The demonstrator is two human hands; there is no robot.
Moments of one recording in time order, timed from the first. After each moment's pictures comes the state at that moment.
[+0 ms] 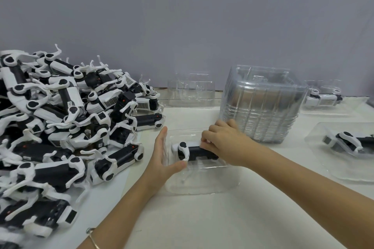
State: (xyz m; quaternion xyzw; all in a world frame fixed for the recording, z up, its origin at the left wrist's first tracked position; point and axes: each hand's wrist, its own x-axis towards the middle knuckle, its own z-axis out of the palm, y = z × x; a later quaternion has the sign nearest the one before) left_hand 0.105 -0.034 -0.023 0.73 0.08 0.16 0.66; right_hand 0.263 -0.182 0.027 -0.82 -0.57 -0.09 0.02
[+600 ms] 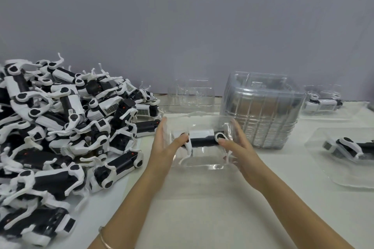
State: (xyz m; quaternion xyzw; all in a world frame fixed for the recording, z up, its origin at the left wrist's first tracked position) left_hand 0.134 -0.039 0.012 0.63 0.18 0.26 0.71; right_hand 0.250 -0.208 0.011 -0.63 -0.24 0.28 0.68
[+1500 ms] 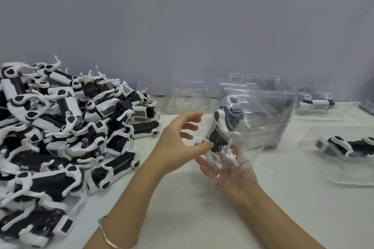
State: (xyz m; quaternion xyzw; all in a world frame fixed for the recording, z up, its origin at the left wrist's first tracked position) left_hand 0.134 -0.062 0.066 0.83 0.05 0.24 0.51; right_hand 0.222 -0.210 -0.006 -0.28 -0.06 0.50 0.82
